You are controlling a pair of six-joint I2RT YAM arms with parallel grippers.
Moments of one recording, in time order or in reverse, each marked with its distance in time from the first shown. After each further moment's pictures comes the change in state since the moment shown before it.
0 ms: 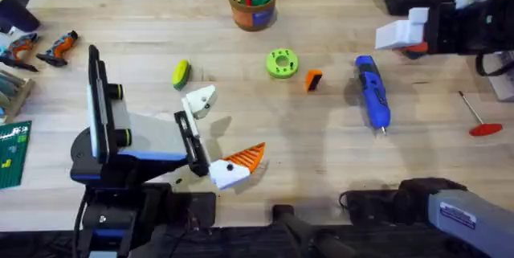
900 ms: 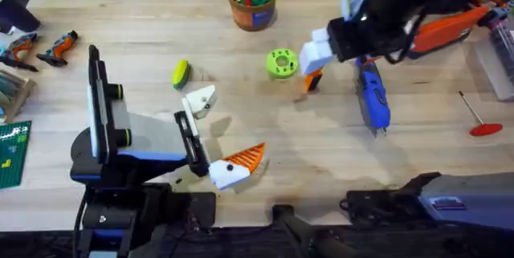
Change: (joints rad) left arm 0.000 0.000 0.000 0.000 0.000 0.000; right arm 0.515 0.396 0.306 -0.307 0.140 0.319
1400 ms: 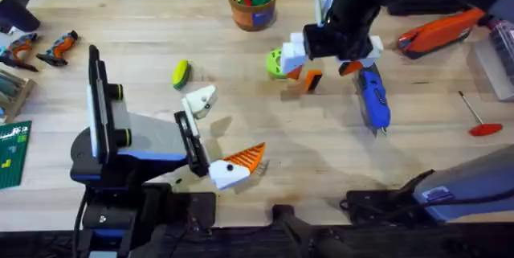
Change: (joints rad) left arm 0.000 0.000 0.000 0.000 0.000 0.000; right arm 0.015 0.179 0.055 0.012 -0.077 0.177
